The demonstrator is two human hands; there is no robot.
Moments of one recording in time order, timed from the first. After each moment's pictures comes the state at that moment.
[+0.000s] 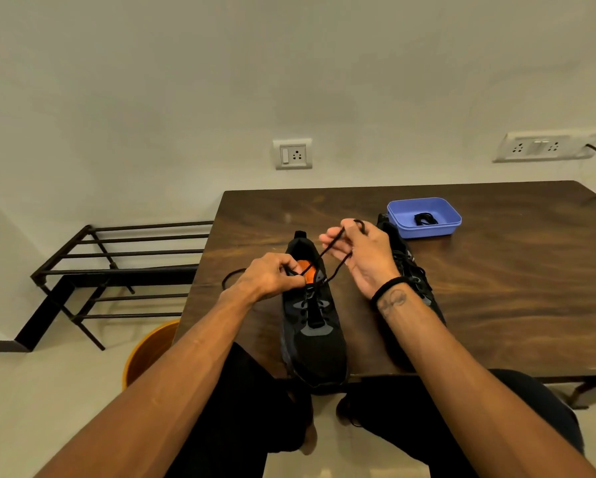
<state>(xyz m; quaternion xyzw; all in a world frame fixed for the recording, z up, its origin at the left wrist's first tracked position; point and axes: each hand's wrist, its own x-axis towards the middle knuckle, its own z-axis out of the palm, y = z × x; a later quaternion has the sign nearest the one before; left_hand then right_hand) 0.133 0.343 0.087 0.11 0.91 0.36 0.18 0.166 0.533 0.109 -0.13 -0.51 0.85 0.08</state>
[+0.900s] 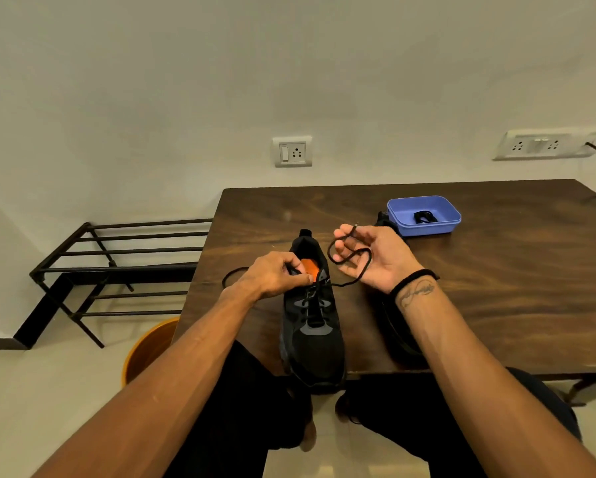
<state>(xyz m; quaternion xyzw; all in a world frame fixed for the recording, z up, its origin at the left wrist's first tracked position) 0.136 0.346 0.089 0.14 0.91 0.34 0.18 0.172 0.559 0.123 -0.23 -0.44 0.86 -0.10</state>
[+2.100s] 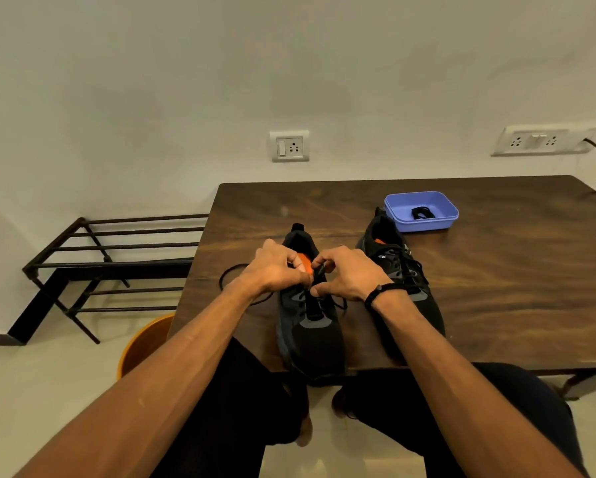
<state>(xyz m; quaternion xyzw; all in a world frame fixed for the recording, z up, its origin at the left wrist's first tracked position) 0.140 0.360 0.097 0.11 0.92 0.34 0.18 0.182 0.537 0.101 0.01 -0.97 0.24 -0.09</state>
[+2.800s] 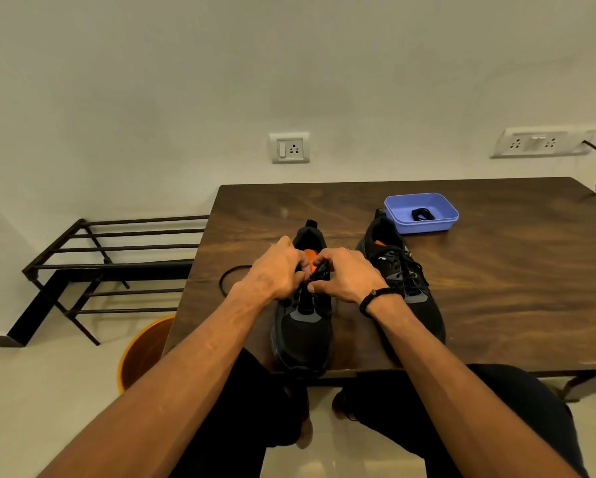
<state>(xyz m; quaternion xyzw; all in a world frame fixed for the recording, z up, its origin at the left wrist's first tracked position) 0.139 0.367 0.092 0.22 0.96 0.18 0.08 0.183 0.531 0.097 0.00 -0.97 0.24 -0.05</state>
